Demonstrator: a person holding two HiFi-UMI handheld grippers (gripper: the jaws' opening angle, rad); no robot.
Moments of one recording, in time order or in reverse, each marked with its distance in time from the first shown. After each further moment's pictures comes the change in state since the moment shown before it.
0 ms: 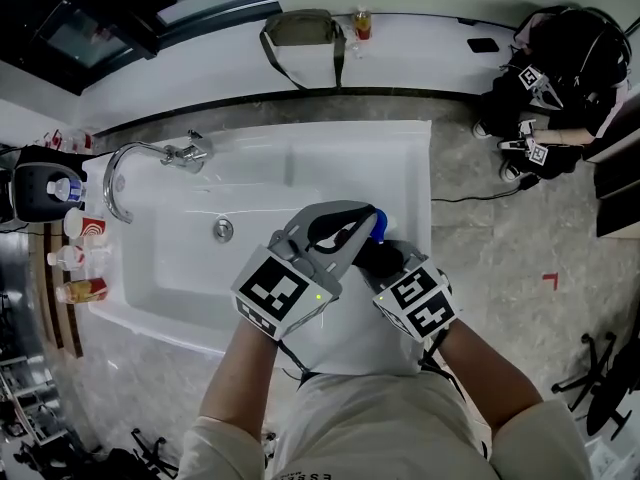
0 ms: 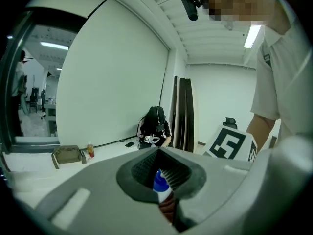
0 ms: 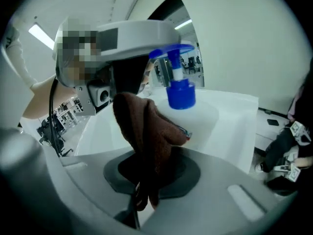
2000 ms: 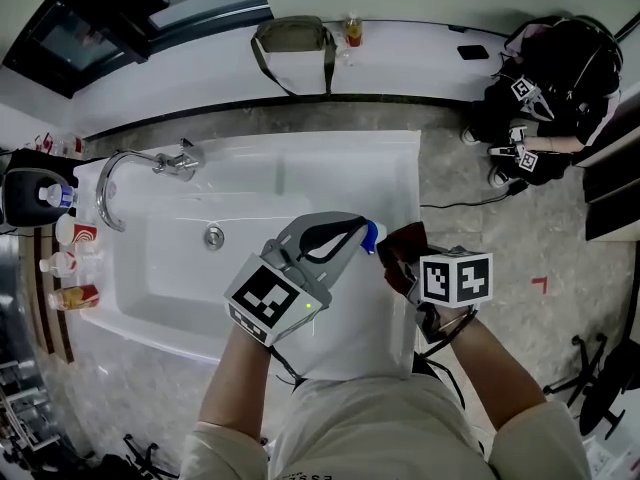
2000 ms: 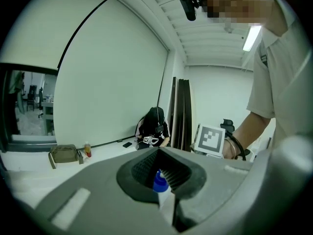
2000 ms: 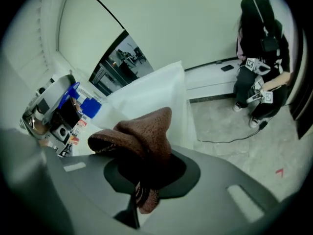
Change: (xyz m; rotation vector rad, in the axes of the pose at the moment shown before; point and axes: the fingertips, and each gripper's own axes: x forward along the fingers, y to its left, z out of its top) left arm -0.001 0.000 0.001 -0.009 -0.016 -0.027; right arm -0.048 -0.084 -0.047 0.638 0.099 -0.193
